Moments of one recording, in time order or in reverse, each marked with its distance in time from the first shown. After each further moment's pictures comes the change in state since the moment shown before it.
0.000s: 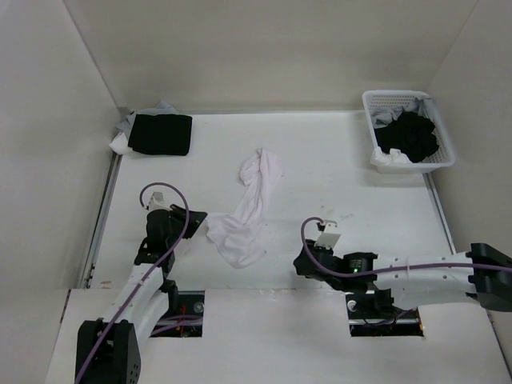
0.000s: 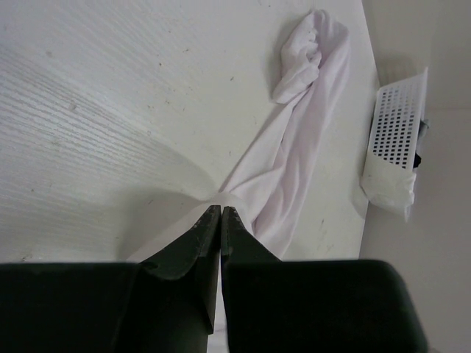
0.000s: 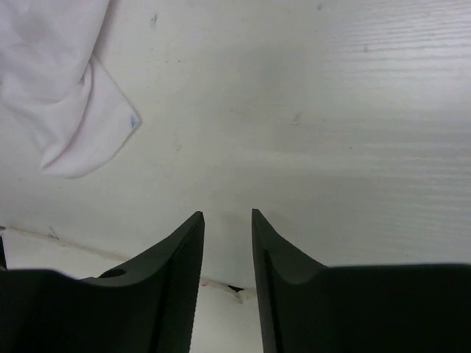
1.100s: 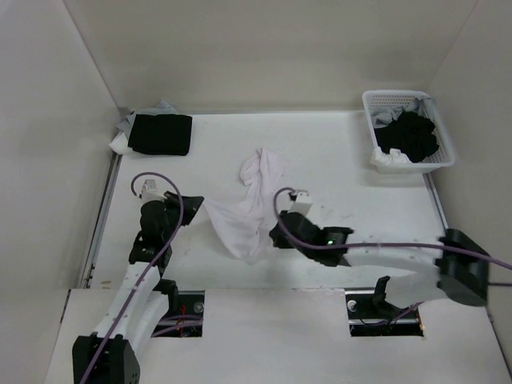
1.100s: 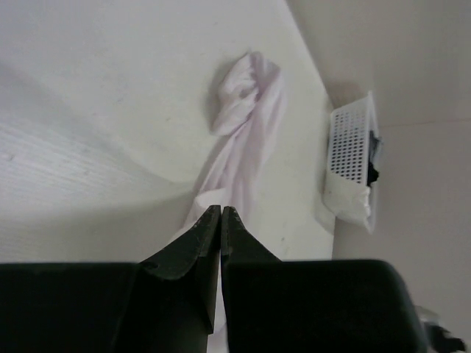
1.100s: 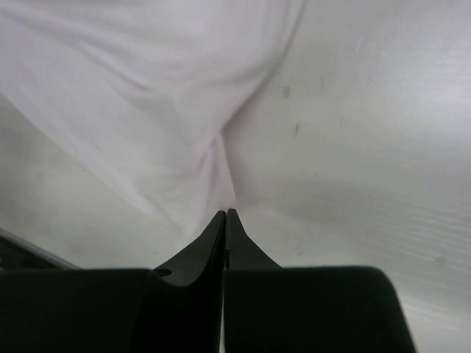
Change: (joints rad) left arm -0.012 -0.068 0.100 -0.061 -0.036 -0.023; right arm -0.187 0.359 0.259 0.267 -0.158 -0.263
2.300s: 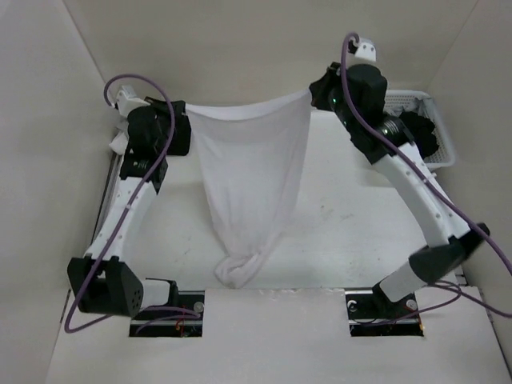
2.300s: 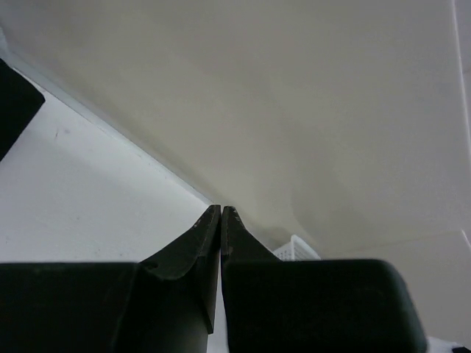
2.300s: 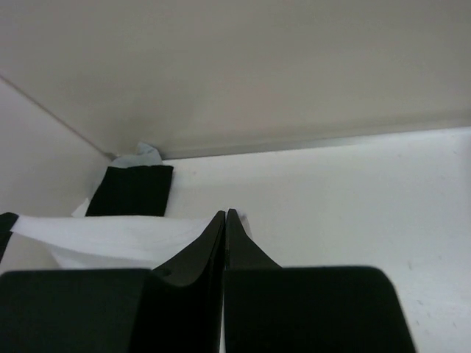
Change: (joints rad) left arm -0.034 0.526 0.894 -0.044 -0.281 0.085; right arm -0.628 0.056 1.020 -0.285 -0.129 -0.570
